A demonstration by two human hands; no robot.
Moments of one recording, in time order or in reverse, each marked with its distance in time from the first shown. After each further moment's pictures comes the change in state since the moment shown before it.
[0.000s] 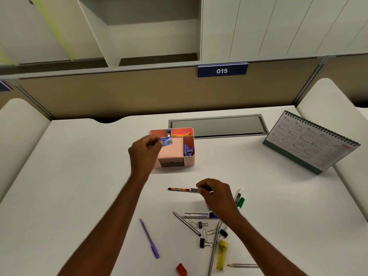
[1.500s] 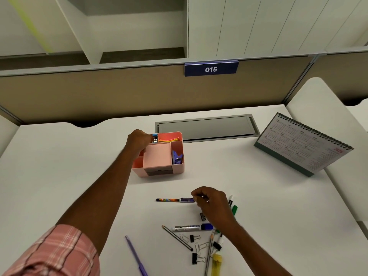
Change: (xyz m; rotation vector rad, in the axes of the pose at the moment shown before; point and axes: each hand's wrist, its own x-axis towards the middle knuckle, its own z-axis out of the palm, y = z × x) left_hand 0.129 -0.023 0.075 0.509 -0.320 -0.365; right_hand 0.019 0.025 -0.005 0.024 -0.048 0.143
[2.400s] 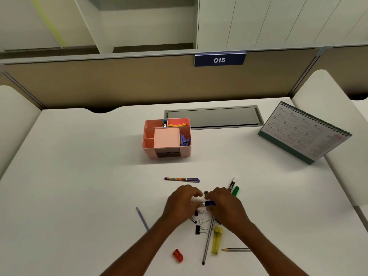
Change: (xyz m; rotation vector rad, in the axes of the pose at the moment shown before) left_hand -0.233 -0.126 0.123 0.120 -0.241 0.646; right_hand -0.063 0.037 -0.005 -0.655 -0.092 -0.238
